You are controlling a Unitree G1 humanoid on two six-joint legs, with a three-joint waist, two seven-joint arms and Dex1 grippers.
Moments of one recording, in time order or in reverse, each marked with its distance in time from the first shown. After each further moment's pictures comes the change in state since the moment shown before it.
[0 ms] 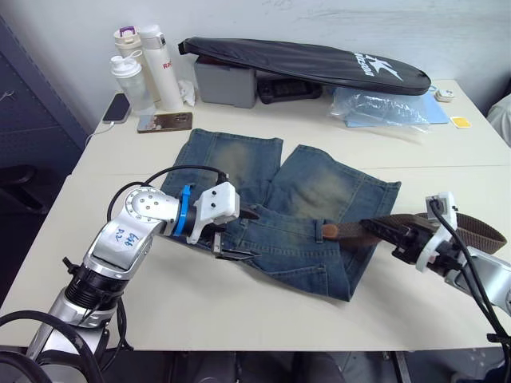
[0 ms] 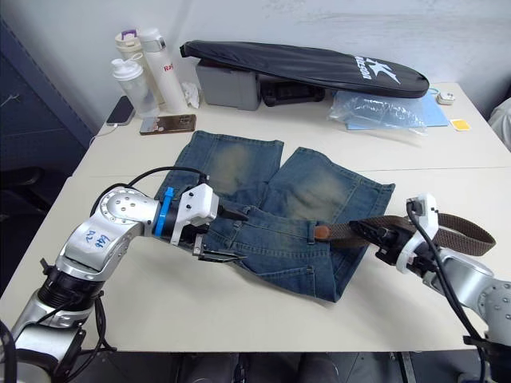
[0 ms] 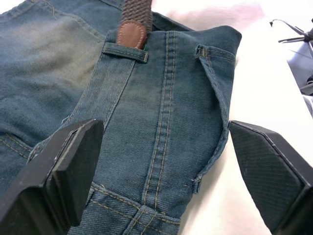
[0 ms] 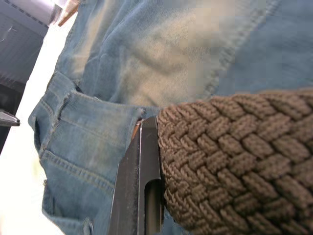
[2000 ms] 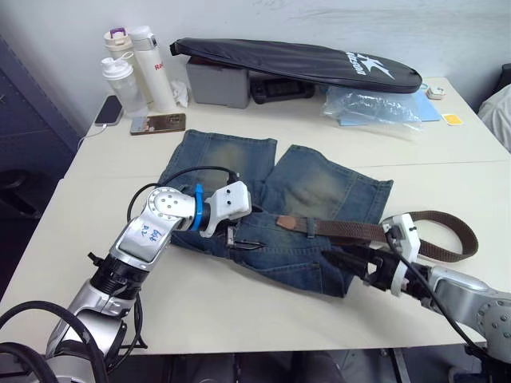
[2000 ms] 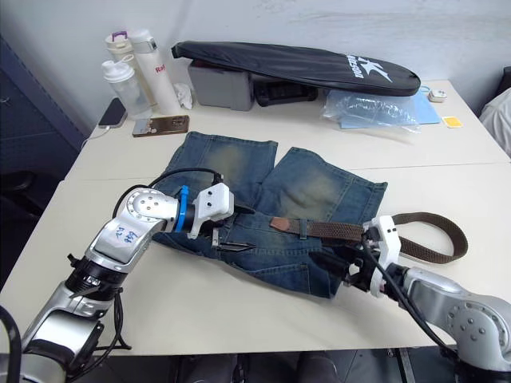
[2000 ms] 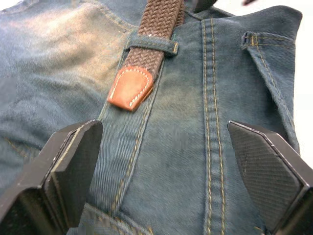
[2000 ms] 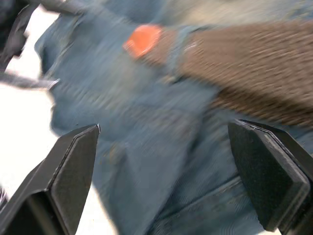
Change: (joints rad) left arm -0.083 -0.099 -0.085 0.227 0.123 -0.142 0.060; right arm 0.156 0.043 0.024 -0.381 -0.256 0.164 0.198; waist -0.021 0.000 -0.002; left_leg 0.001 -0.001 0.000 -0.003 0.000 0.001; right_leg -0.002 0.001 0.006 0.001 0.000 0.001
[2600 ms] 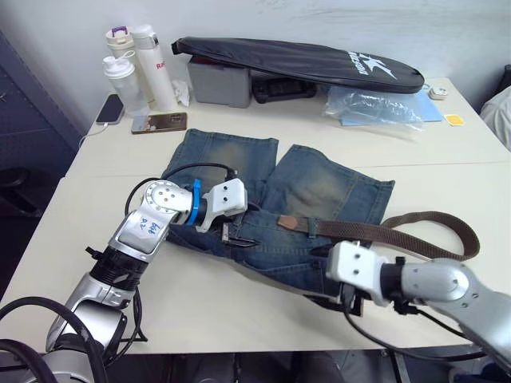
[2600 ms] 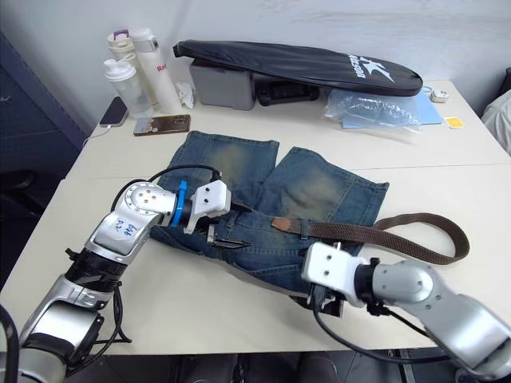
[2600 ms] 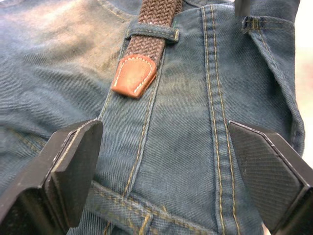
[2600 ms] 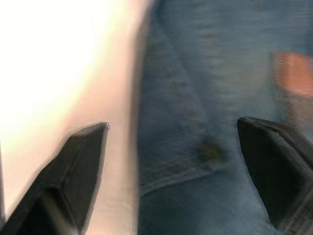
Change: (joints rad) left arm -0.028 0.035 0.004 0.068 0.017 -0.052 -0.067; right arm -0.153 -0.344 0.625 -0.160 -0.889 -0.506 0.349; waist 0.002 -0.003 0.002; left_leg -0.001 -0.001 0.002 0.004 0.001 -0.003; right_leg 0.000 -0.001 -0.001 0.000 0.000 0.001
